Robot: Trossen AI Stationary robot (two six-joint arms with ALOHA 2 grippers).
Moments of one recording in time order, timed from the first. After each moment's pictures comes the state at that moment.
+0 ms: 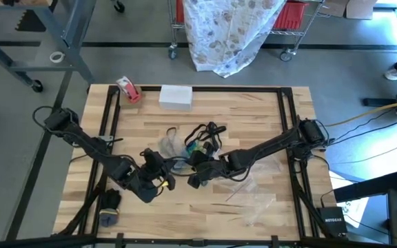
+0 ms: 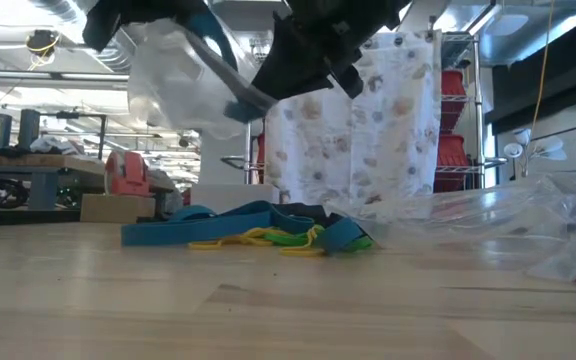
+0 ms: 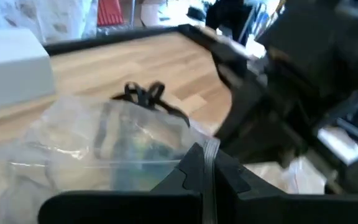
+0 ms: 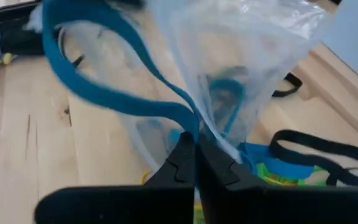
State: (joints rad) left arm -0.62 1.50 1.01 -0.34 -1.08 -1.07; right arm 0.31 1.89 1.33 -0.20 0.50 0.51
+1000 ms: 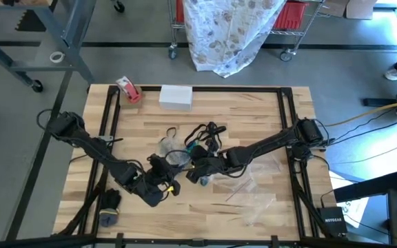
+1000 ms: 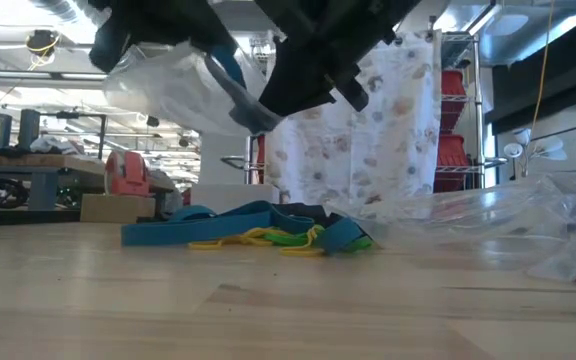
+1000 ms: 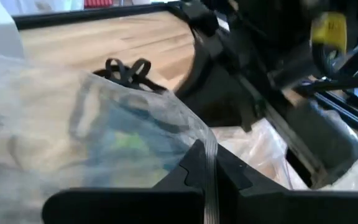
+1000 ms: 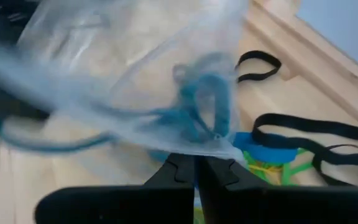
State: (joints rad) left arm -0.62 1.60 1.01 -0.22 -1.03 -1.08; right arm 0.27 1.90 1.33 -0.24 0.51 0.61
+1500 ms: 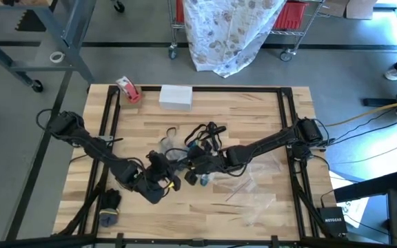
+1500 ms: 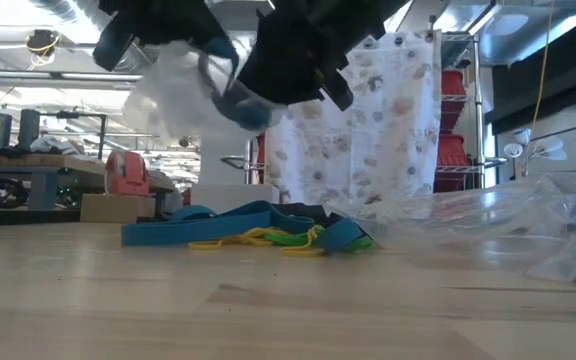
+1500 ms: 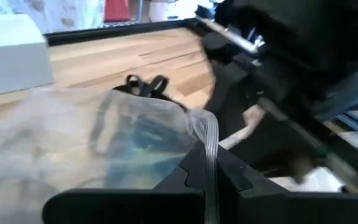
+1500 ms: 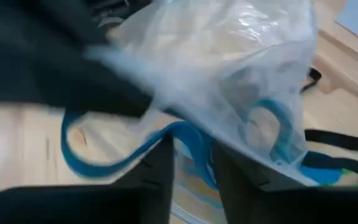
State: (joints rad) left arm -0.59 1.58 1.01 -0.28 -1.09 -1.11; right arm 0.27 1.90 1.33 -0.15 0.41 0.57
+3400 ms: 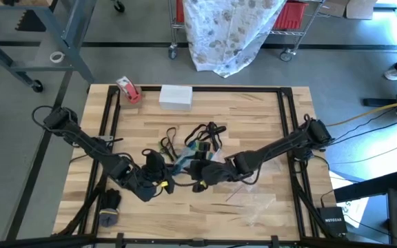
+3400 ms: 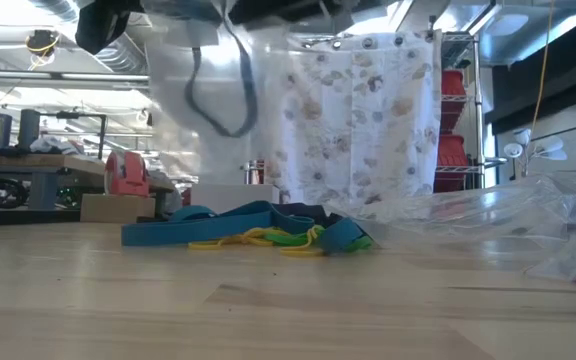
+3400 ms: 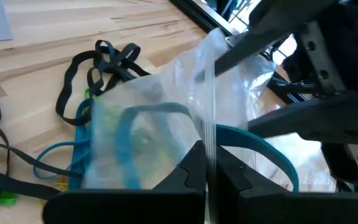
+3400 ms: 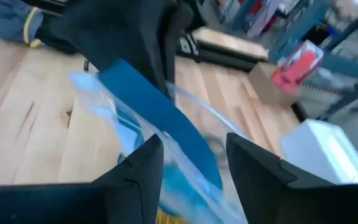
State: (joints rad) left arm -0.62 1.47 1.01 -0.31 -0.93 -1.18; right arm 0.37 1.83 1.39 -0.16 0.59 -0.01
